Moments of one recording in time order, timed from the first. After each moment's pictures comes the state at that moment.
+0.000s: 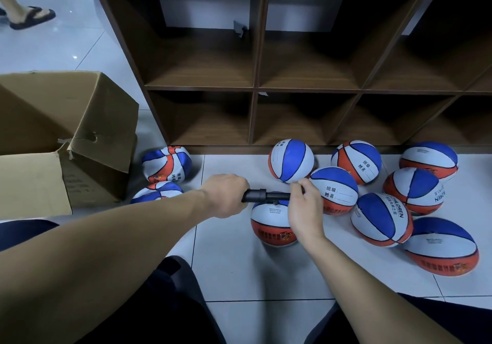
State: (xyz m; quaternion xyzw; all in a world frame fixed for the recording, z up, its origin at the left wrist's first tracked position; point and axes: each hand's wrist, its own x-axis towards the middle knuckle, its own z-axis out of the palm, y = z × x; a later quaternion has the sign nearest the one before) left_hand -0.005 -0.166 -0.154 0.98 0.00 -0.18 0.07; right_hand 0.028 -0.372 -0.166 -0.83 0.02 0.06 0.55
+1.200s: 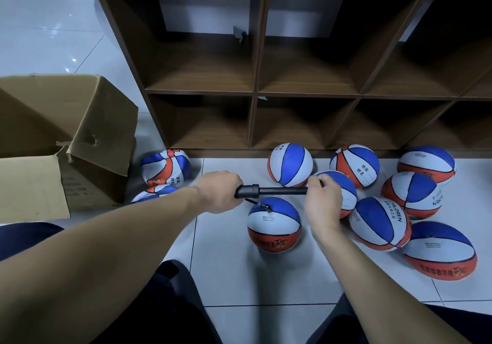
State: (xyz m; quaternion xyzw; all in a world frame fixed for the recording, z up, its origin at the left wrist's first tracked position) left_hand 0.005 -0.144 -0.156 0.98 0.02 -0.18 0.12; right_hand 0.054 -0.386 -0.143 -0.83 0.09 0.03 0.55
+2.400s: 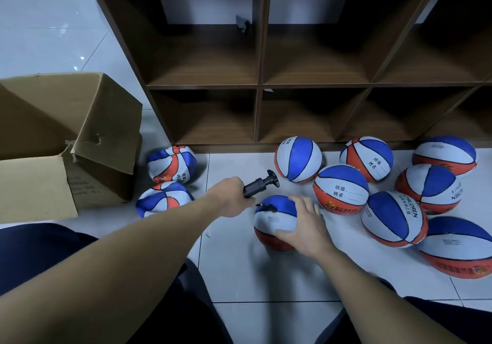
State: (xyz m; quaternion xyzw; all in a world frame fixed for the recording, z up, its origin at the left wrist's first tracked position) left_hand 0.005 -0.163 -0.189 0.91 0.20 -0.23 0.28; right_hand 0.036 -0.412 -0.264 -0.94 -0.17 0.19 0.22
